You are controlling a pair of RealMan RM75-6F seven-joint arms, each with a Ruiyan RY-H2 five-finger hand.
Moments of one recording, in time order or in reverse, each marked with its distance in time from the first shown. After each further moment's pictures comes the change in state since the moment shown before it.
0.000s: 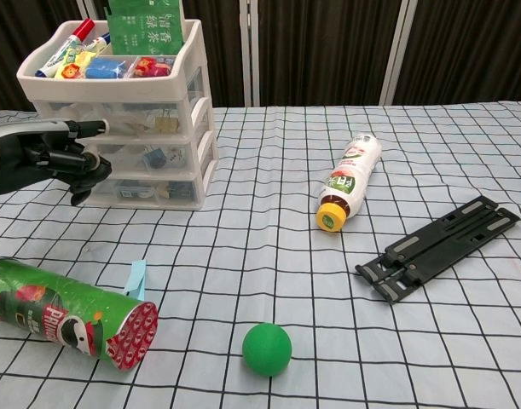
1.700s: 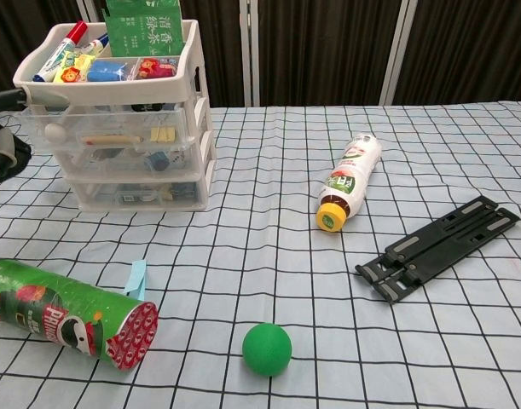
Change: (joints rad) left arm 0.203 0.035 0.135 -0.087 0.304 0.467 0.409; right arm -0.006 0.000 0.000 -0.013 -0.003 0.010 -0.018
